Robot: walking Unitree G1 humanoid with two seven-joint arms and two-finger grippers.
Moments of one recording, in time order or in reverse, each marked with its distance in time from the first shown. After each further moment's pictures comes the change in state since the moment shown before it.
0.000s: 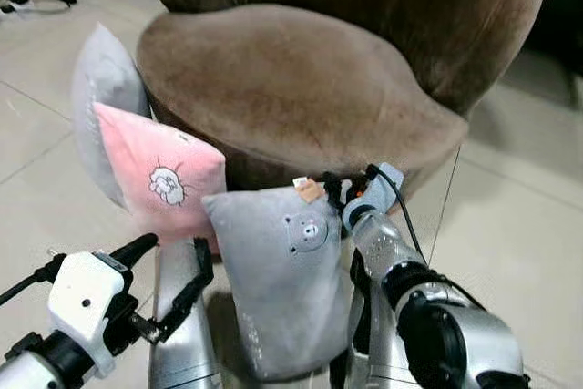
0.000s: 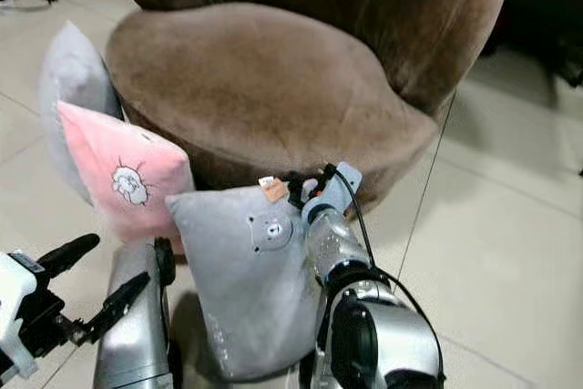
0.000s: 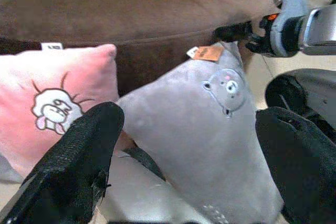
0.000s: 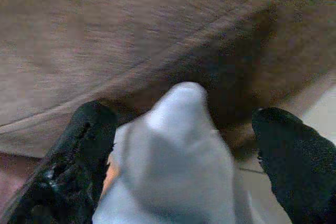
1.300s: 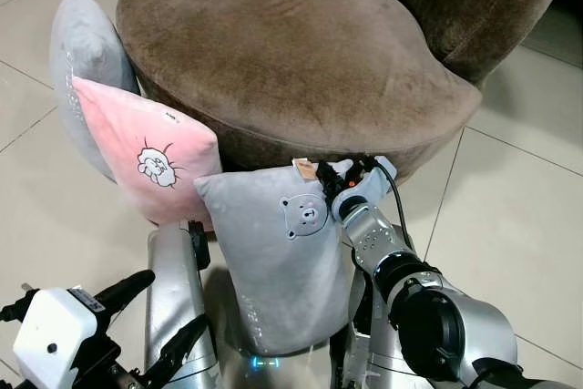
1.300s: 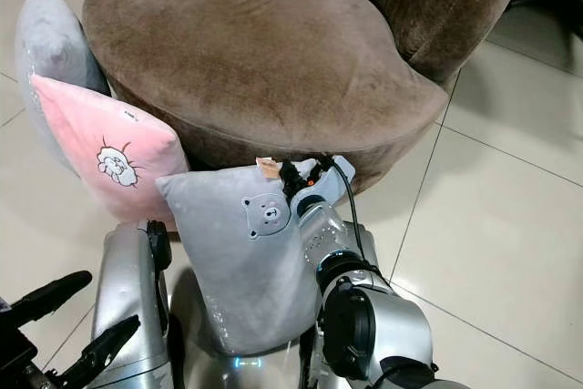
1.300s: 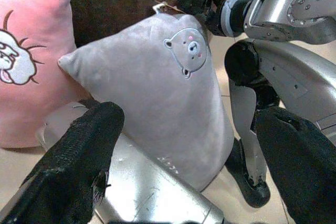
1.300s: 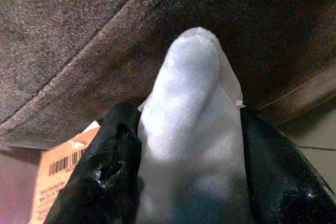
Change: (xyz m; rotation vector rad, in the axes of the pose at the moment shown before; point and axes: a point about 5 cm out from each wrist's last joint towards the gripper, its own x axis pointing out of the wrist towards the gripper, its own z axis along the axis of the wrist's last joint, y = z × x) left arm -0.035 -0.017 0.008 -0.100 0.072 -0.080; right arm 0.000 0.027 -0.003 0.186 -0.005 0.204
